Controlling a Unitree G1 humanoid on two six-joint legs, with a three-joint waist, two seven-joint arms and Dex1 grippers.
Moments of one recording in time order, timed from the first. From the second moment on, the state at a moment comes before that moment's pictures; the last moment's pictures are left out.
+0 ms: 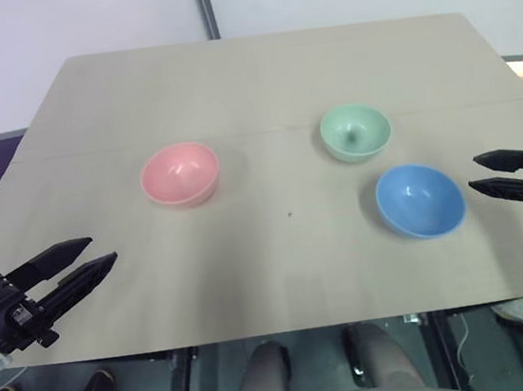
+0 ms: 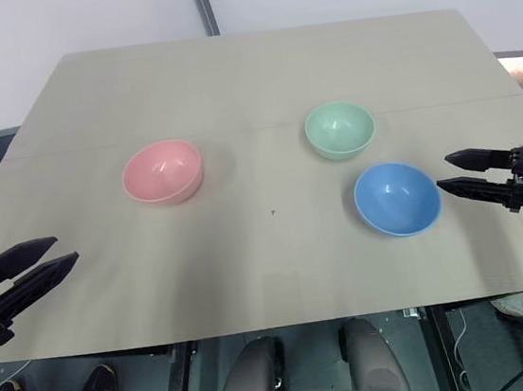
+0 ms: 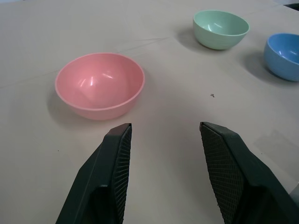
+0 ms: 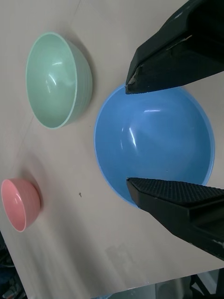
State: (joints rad) left arm 0.53 0.85 1.09 -0.62 -1.01 0.76 -0.89; right arm -0.13 -1.01 -0.41 -0.03 0.70 0.56 1.29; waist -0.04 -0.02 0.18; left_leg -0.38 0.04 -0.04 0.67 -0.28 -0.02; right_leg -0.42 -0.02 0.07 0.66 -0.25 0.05
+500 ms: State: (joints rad) left arm 0.51 0.85 1.05 -0.62 -1.02 0.75 -0.89; right arm -0.19 -1.01 -0.41 -0.03 0.71 0.58 1.24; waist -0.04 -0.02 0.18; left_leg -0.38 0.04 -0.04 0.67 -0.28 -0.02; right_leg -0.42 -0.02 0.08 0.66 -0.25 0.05
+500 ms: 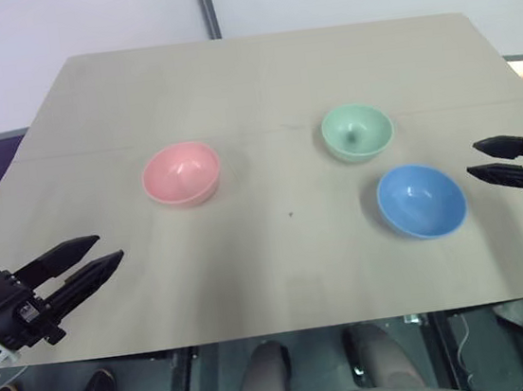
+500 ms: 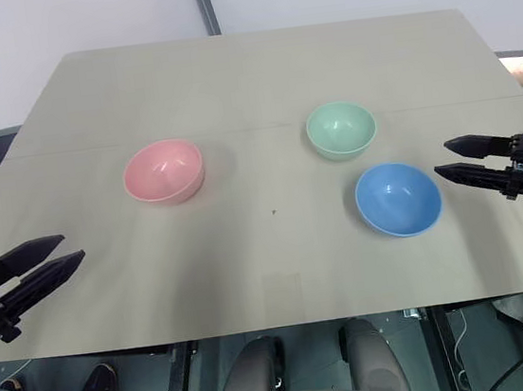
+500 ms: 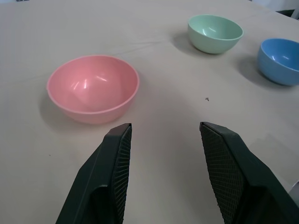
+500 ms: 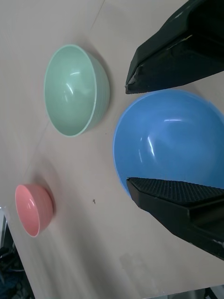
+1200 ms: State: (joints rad) left arm 0.38 0.84 0.83 -0.55 -0.79 0.68 -0.77; right arm -0.20 -0.94 -0.45 -0.26 1.00 0.72 1.25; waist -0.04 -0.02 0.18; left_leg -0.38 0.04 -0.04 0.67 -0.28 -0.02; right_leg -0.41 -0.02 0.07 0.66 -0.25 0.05
